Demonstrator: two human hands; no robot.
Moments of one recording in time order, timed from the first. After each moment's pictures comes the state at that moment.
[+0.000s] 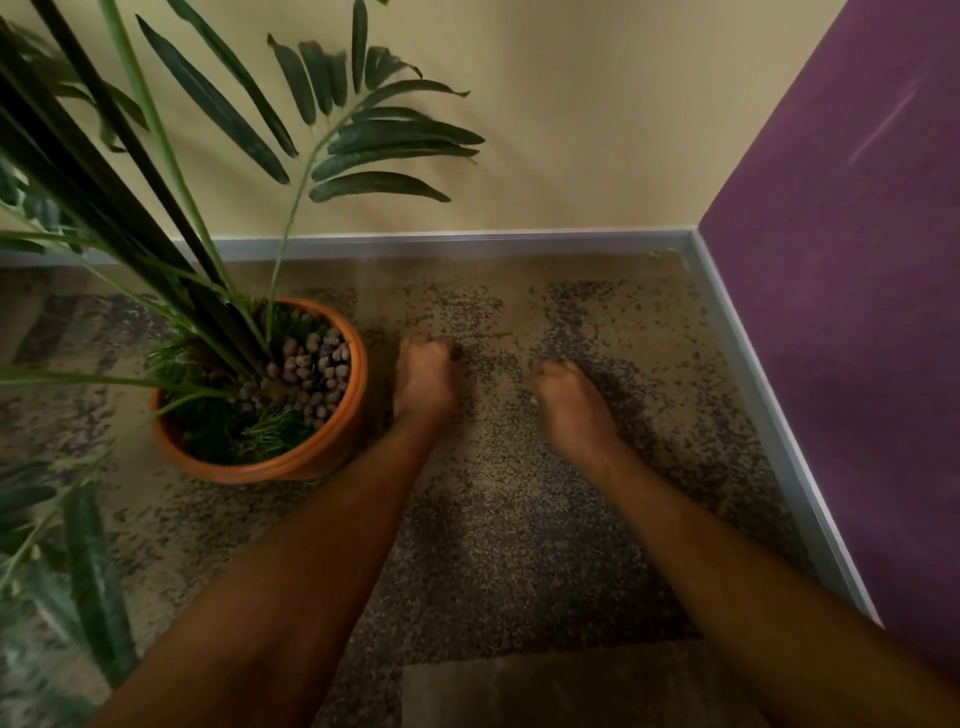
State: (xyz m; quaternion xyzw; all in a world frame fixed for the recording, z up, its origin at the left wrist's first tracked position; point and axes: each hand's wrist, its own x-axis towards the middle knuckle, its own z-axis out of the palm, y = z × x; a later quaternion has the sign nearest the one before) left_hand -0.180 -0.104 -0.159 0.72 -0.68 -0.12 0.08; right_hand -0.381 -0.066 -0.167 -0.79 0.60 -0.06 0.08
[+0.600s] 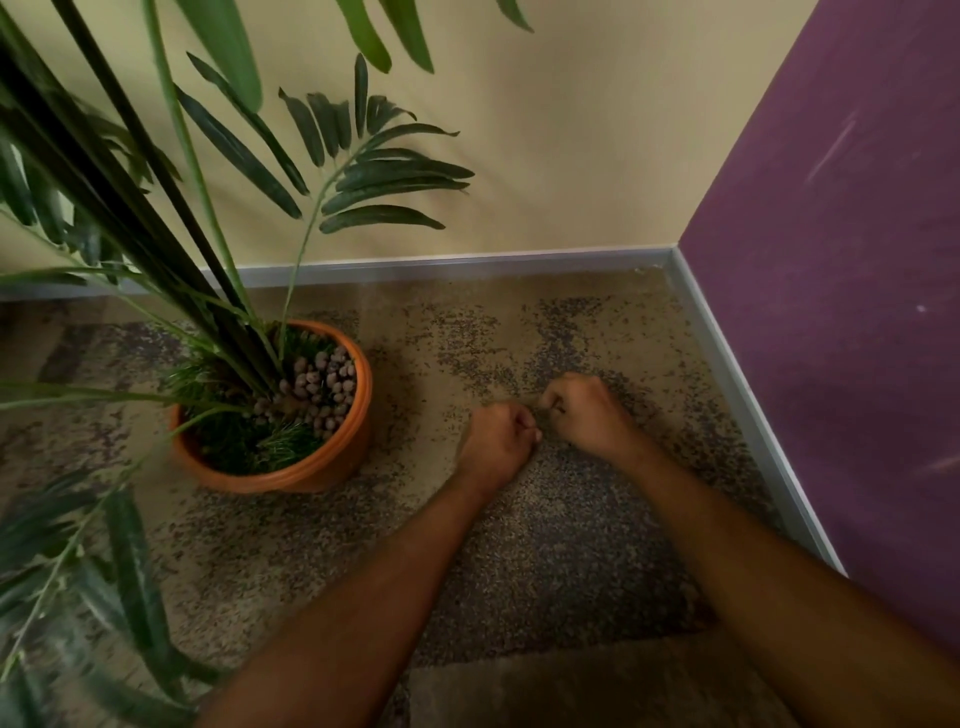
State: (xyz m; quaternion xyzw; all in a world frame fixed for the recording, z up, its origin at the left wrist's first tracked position) left_hand -0.246 -0.041 -0.161 0.64 -0.65 -0.37 0.18; right_hand -0.416 -0.070 -0.154 -0.75 0.62 -0.10 0.21
